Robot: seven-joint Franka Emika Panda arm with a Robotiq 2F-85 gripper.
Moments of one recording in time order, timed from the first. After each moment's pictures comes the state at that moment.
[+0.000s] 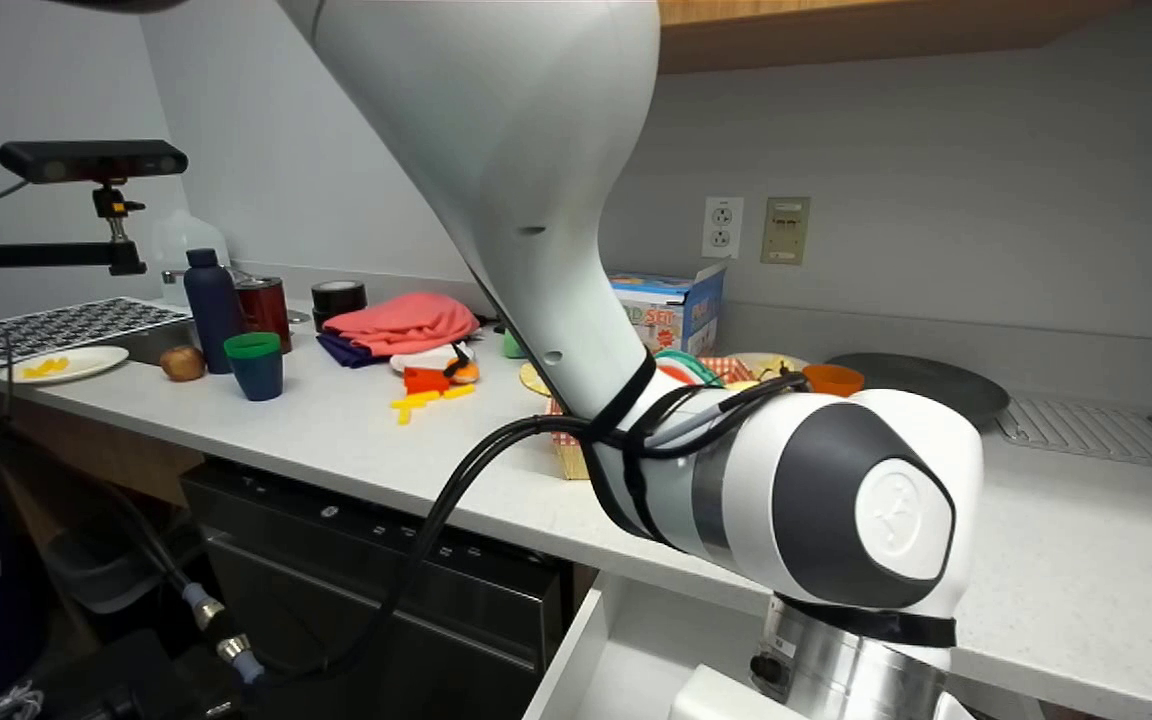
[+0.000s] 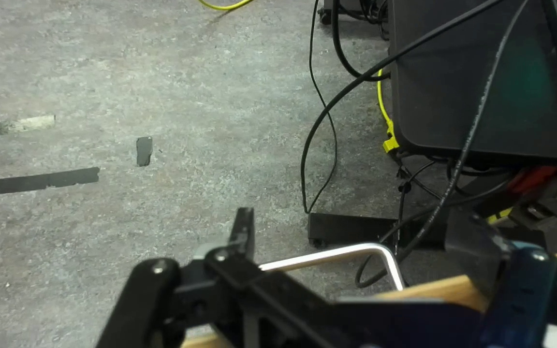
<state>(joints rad) -0.42 0.51 -0.26 -2.05 -0.39 1.98 -0.51</state>
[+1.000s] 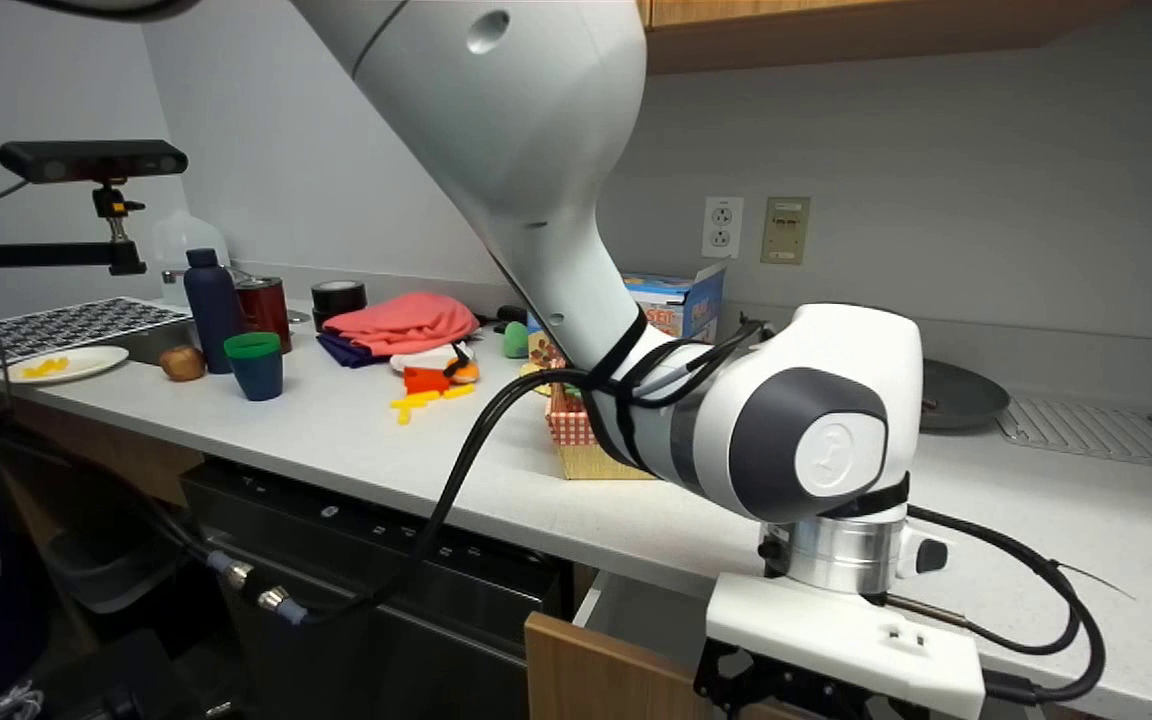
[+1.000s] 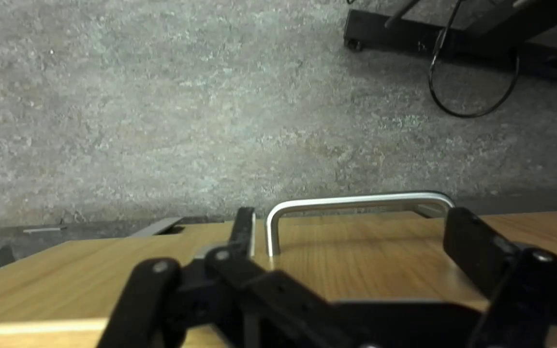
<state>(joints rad) -0.42 0.53 -0.13 -1.99 -0.24 2.36 -0.59</state>
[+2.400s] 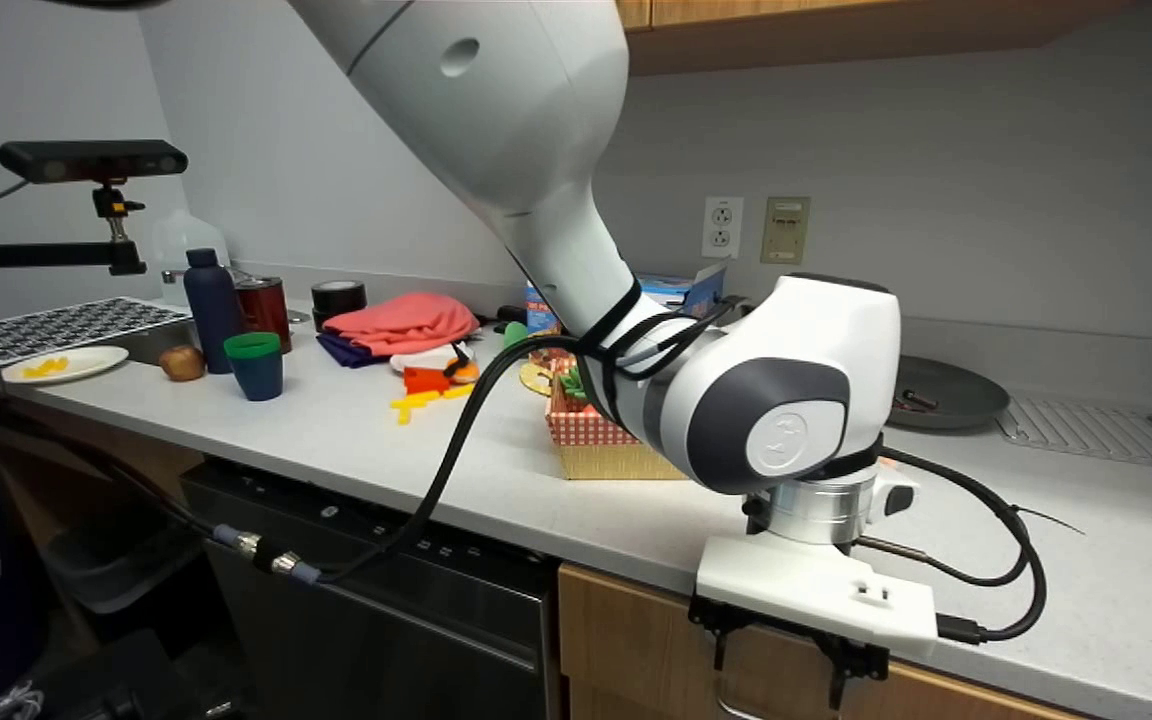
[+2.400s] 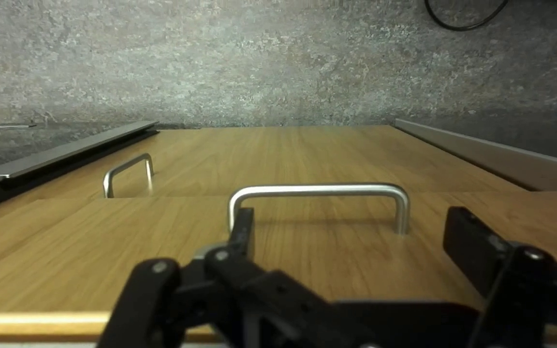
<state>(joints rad) -0.43 0.51 -0.06 -2.01 -0.07 2.49 -0.72</state>
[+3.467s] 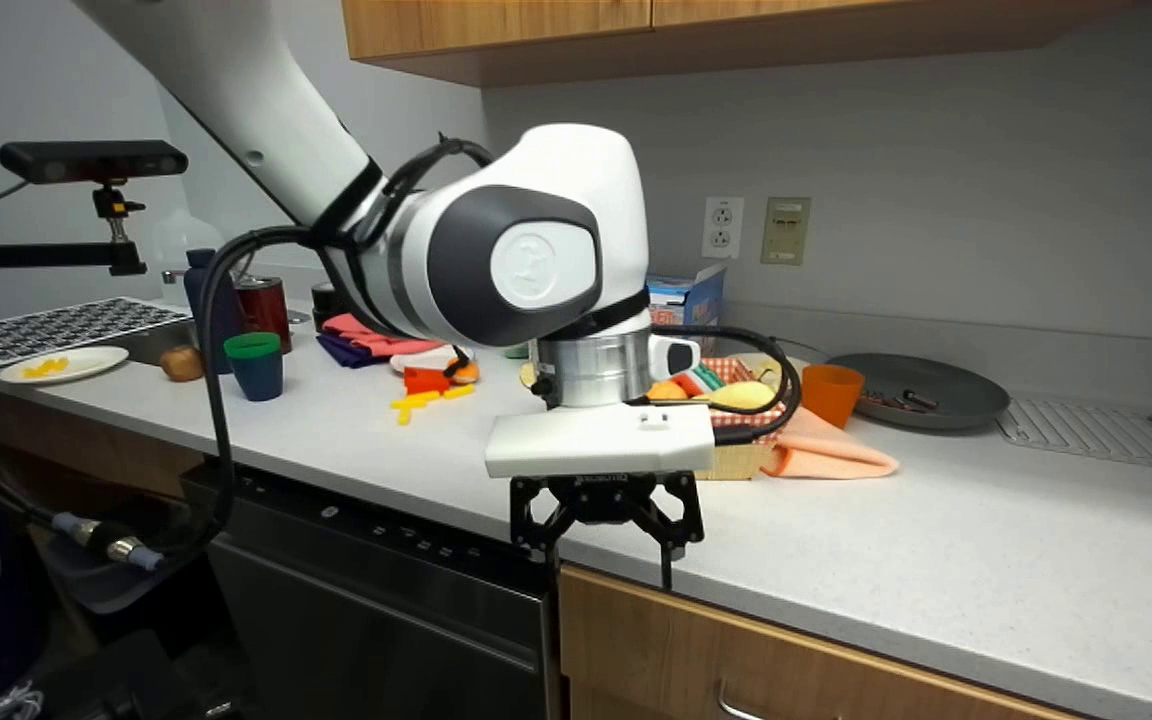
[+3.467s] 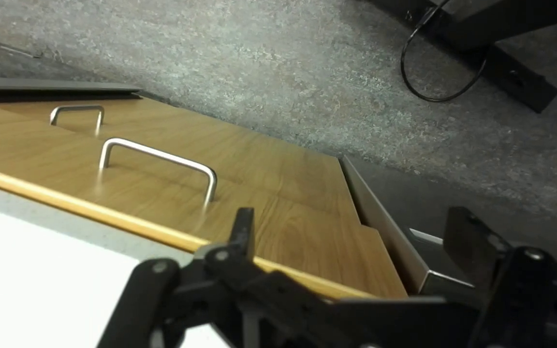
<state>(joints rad) -0.25 0.00 -0.07 -2.47 -0.26 2.48 -0.72</state>
